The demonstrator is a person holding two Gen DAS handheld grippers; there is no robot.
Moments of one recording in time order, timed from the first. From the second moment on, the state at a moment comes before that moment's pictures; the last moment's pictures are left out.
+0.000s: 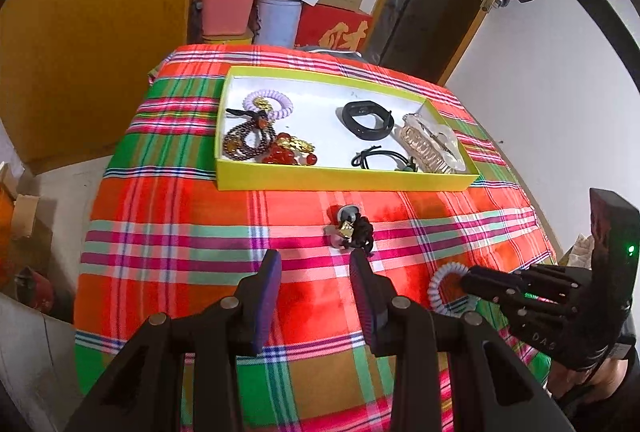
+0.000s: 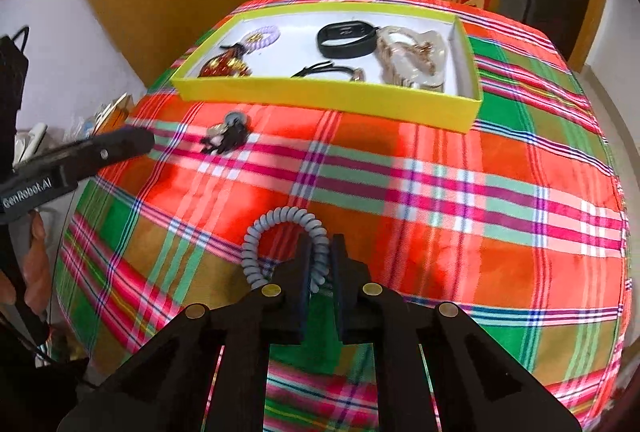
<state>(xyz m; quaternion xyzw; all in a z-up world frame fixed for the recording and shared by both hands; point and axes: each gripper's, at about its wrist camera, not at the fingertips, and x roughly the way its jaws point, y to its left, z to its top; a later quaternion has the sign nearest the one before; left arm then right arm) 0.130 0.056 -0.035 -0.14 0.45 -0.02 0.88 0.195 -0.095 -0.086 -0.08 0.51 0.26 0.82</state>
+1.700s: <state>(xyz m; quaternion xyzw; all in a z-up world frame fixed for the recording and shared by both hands) 0.184 0.043 -0.011 -0.11 0.41 -0.05 0.90 0.241 -0.105 -0.037 -0.04 0.45 0.25 0.85</state>
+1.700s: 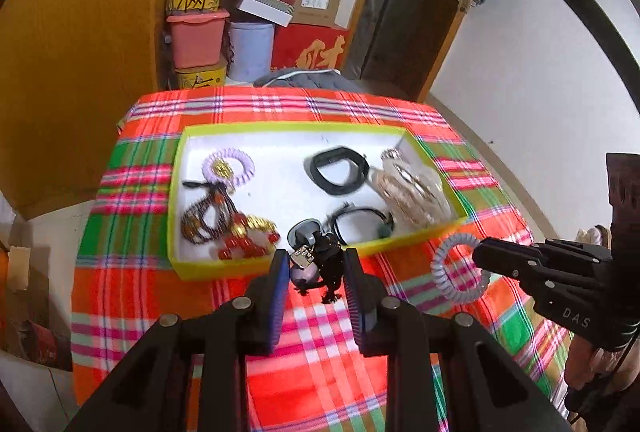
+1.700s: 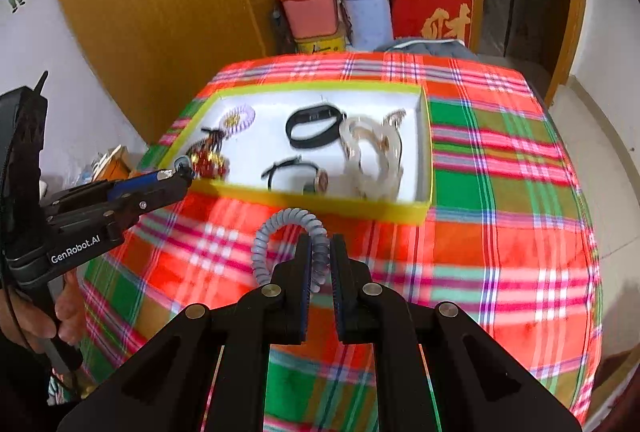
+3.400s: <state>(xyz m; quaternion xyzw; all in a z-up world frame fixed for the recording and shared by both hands) 0.252 0.086 -0.037 -0.13 0.44 -0.02 0.89 0.315 -0.049 -0.056 -0.04 0.47 0.26 0.84</state>
